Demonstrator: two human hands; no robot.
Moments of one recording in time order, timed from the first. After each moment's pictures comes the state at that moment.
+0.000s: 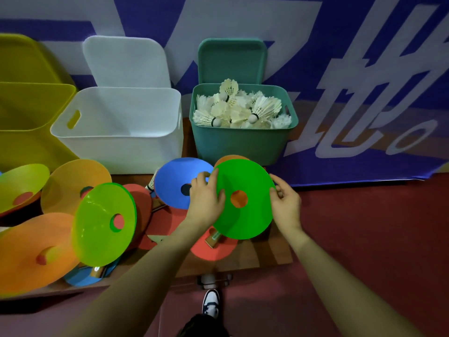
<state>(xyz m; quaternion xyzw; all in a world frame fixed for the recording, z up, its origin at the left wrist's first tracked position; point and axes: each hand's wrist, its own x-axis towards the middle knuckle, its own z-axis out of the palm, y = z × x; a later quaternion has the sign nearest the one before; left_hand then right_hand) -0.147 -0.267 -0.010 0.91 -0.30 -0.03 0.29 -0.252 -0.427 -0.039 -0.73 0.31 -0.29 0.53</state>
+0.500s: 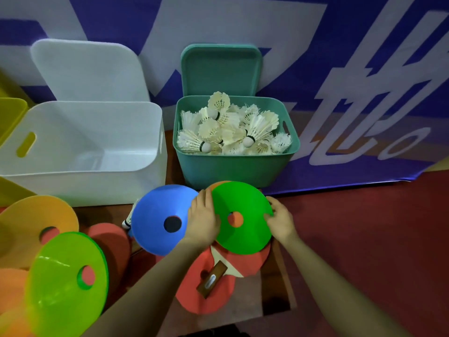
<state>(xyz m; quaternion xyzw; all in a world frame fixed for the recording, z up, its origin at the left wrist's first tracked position) -0.077 -0.324 -0.061 0.92 -0.28 -0.15 0.23 -0.186 -0.506 -0.099 -0.81 0.42 -0.05 0.41</state>
